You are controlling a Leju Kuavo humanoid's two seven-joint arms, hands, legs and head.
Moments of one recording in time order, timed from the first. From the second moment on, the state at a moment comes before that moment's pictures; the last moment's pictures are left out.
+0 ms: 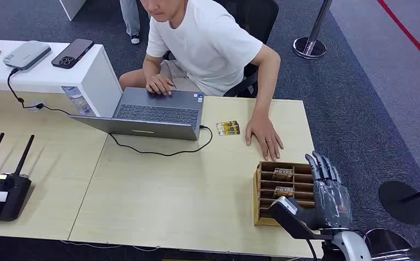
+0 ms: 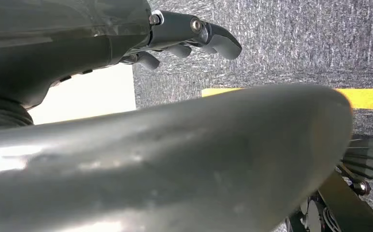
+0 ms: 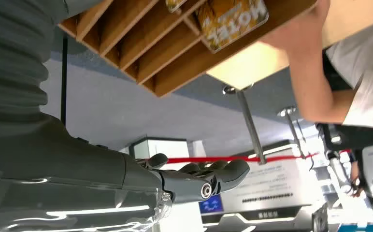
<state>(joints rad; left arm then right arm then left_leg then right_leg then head) -0.11 0.06 -1.23 -0.16 1.30 0.30 0.05 0.22 -0.08 0.01 -1.91 1.28 -0.06 0.03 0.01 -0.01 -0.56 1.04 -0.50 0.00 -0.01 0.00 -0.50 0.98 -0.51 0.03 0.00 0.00</state>
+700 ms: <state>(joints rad) -0.11 0.06 -1.25 -0.16 1.31 0.29 0.06 0.19 -0.16 0.12 -1.91 1.11 0.04 0.01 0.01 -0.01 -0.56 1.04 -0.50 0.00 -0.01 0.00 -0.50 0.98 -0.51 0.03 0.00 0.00</state>
